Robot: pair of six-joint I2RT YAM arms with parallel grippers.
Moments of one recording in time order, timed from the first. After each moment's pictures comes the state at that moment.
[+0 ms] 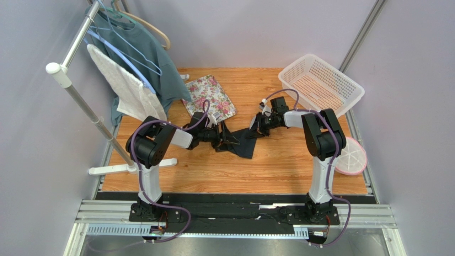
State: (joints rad) left arm -0.48 1.94 0.80 0.49 0.79 -1.01; right arm 0.27 2.05 1.17 -0.17 -0.79 0.54
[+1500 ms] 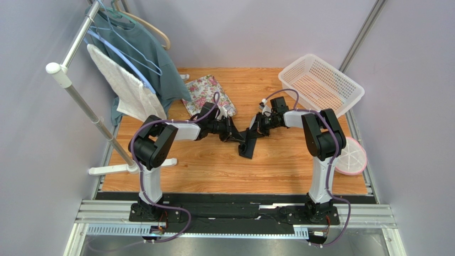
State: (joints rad) left arm -0.56 1.94 1.02 0.25 0.75 -0.92; right arm 0.28 2.05 1.17 -0.17 -0.79 0.54
